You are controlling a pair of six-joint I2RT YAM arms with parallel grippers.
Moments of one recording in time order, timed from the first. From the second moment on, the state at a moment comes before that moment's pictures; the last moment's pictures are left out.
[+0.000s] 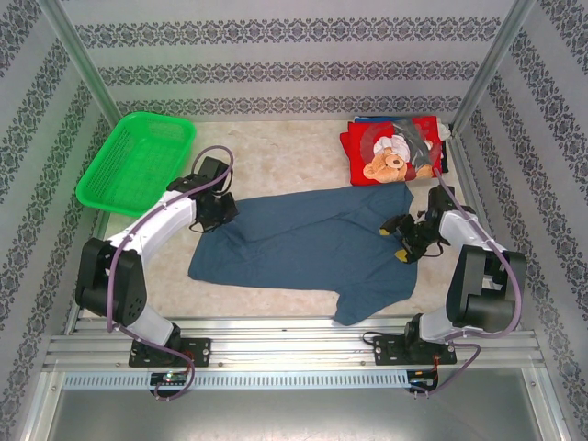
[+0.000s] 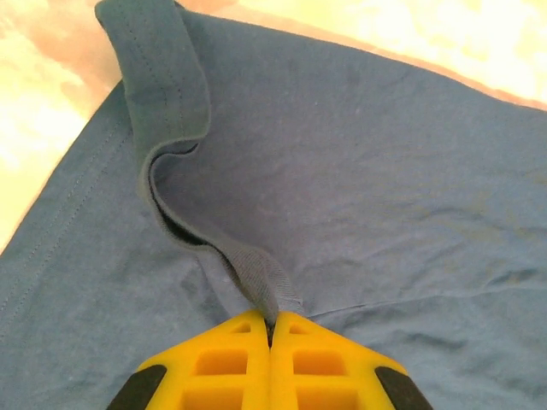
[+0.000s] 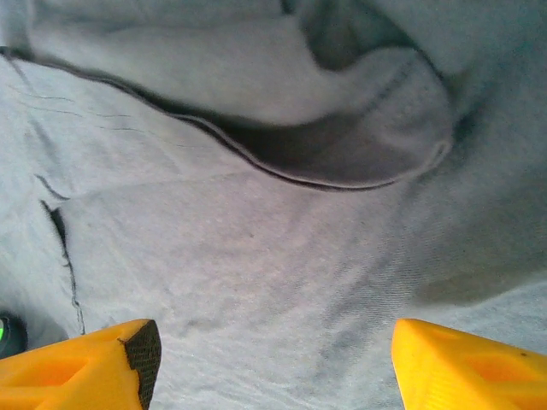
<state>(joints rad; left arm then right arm) -0.30 1.56 1.17 -0.78 0.02 -0.74 -0.21 1.48 0.83 -0.75 -0.52 0.69</state>
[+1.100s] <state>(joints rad) -0.29 1.56 1.18 -0.76 0.03 -0.74 -0.23 1.64 0.86 -0.54 -0.51 0.87</state>
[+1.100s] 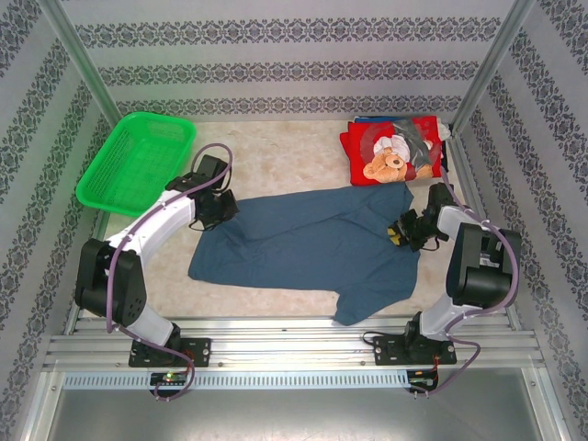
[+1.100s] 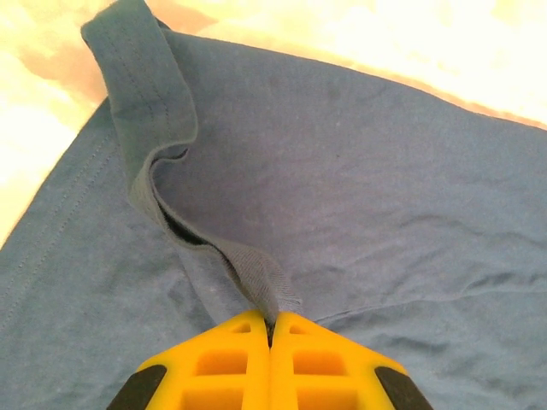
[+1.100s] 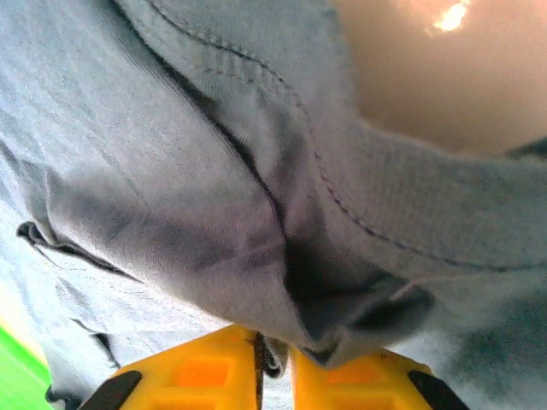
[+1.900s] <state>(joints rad) -0.10 1.77 1.71 -0.70 0.12 -0.63 -0.24 1.57 1.10 -0.56 -0.53 0.83</state>
